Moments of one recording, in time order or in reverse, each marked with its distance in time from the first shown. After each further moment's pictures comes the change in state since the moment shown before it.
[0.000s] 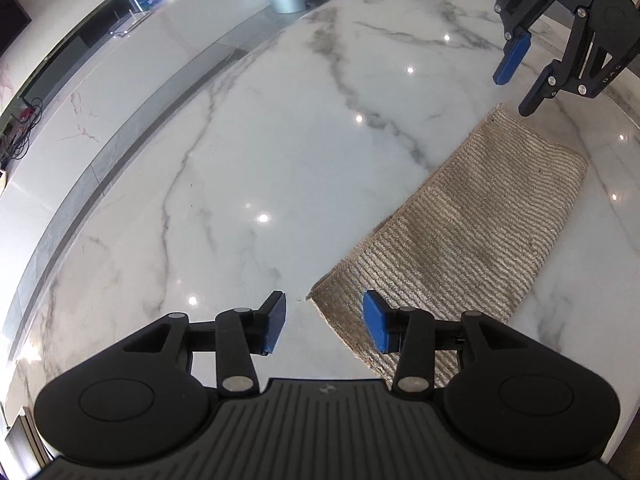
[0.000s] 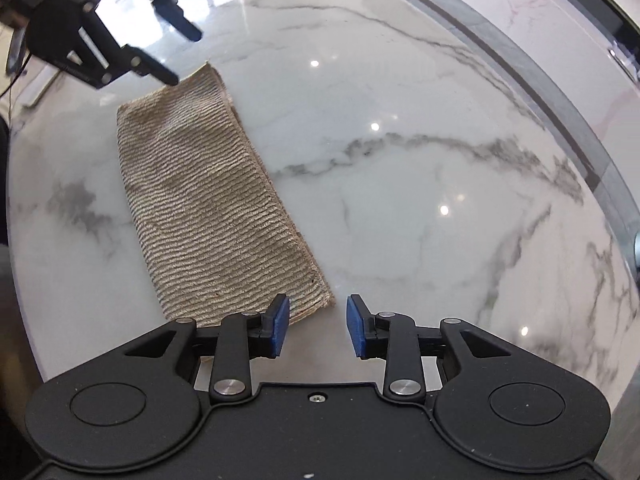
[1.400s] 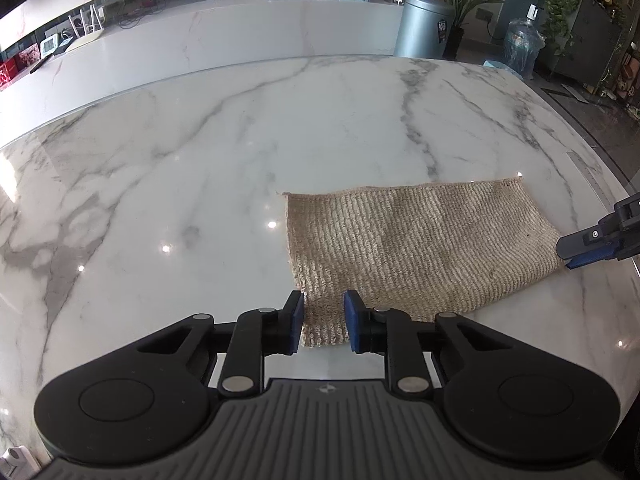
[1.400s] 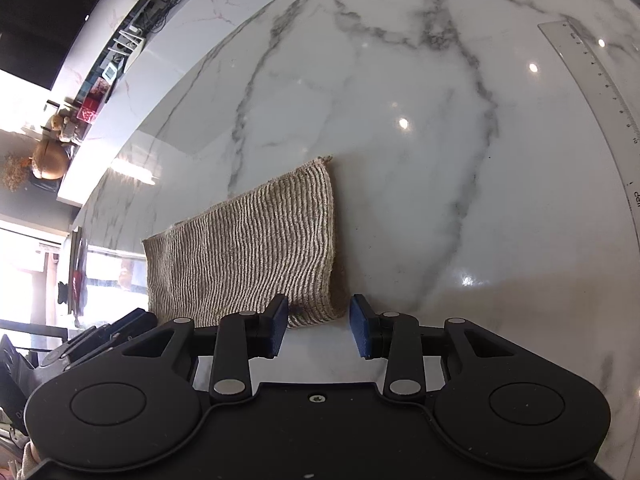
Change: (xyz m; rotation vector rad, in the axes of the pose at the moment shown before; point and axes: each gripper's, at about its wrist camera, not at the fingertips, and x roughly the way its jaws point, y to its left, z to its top) left arm -0.002 -0.034 -0.081 -0.552 -0.157 0.013; right arm 0.023 0.032 -0.107 1.194 -0.290 0.177
